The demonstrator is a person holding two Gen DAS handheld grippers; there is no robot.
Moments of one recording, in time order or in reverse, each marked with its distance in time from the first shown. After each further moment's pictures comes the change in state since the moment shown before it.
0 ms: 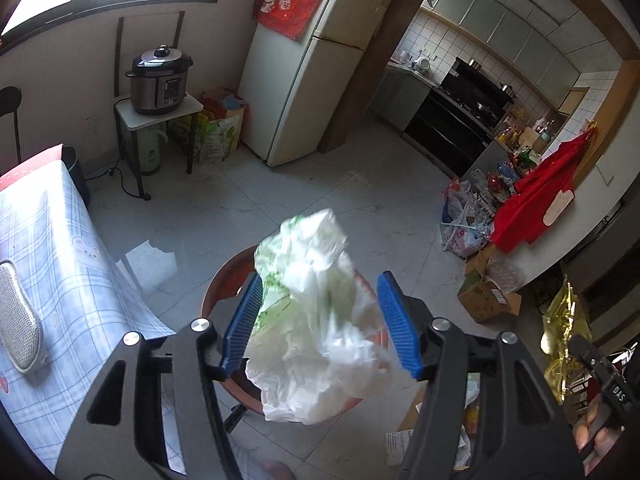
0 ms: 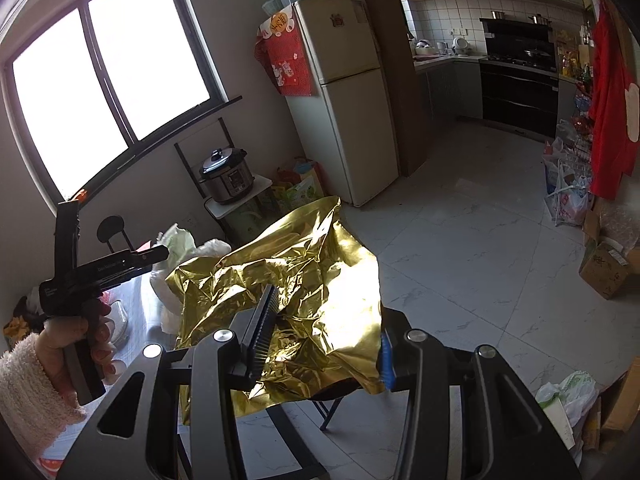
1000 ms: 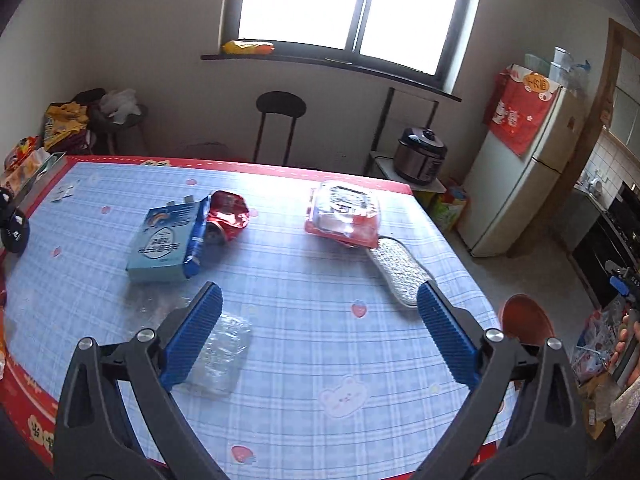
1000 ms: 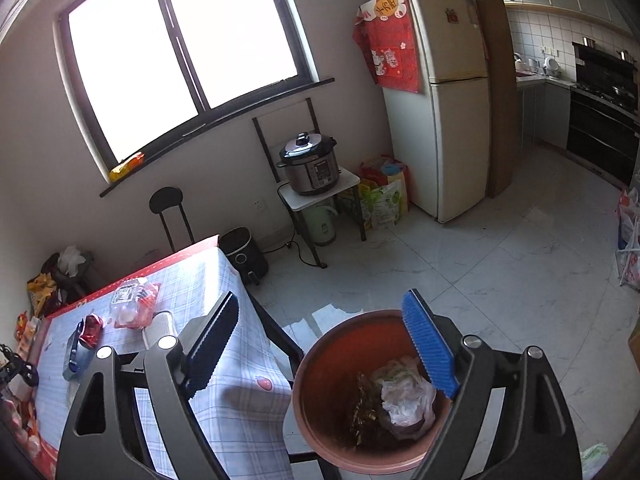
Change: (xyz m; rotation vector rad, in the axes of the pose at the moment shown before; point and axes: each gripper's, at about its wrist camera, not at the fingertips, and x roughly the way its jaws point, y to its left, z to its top) left arm -0.368 0.227 -0.171 -0.395 -0.295 0.673; right arm 0.116 0.186 0.063 -0.205 0.052 0.240
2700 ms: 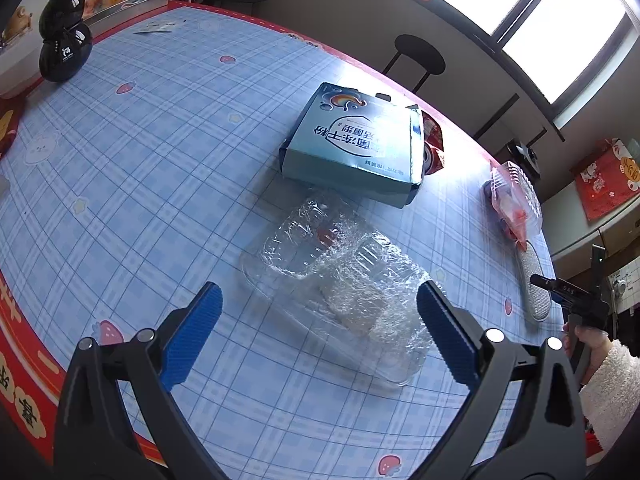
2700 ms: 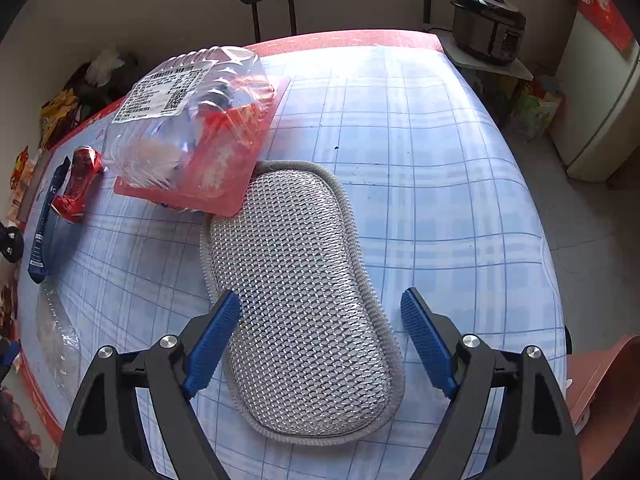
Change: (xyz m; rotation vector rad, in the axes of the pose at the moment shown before) left arm 0.088 0.225 -0.067 -0.413 0.233 0.091; right arm 0.300 0.288 -0.117 -0.363 0.630 0.195
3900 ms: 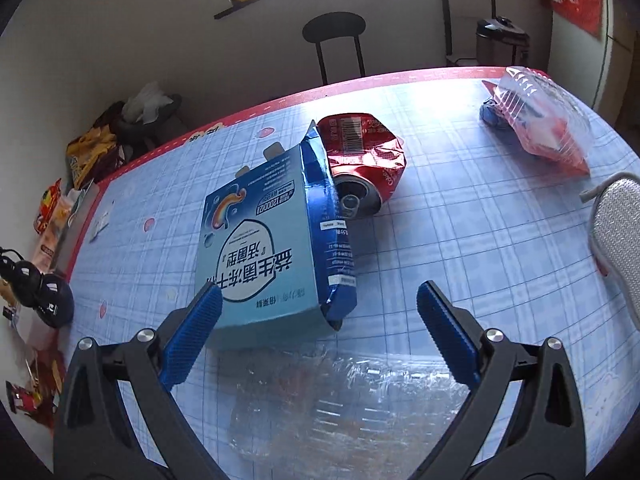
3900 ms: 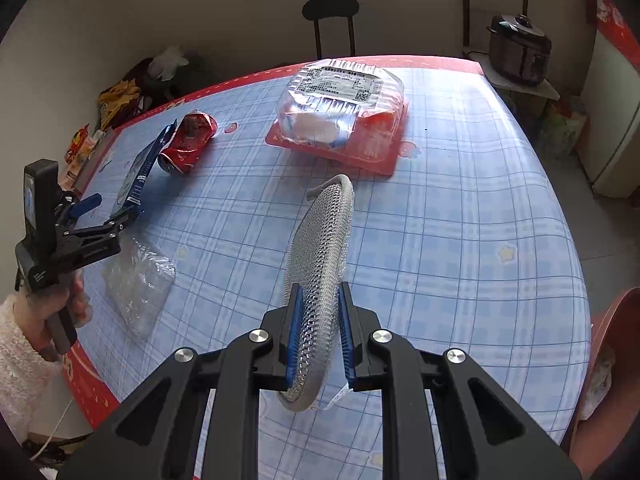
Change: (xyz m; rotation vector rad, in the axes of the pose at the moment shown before) left arm 0.094 -0.140 0.042 0.684 -0.086 0.335; right arm -0.085 0.061 -0.074 -0.037 -0.092 0.103
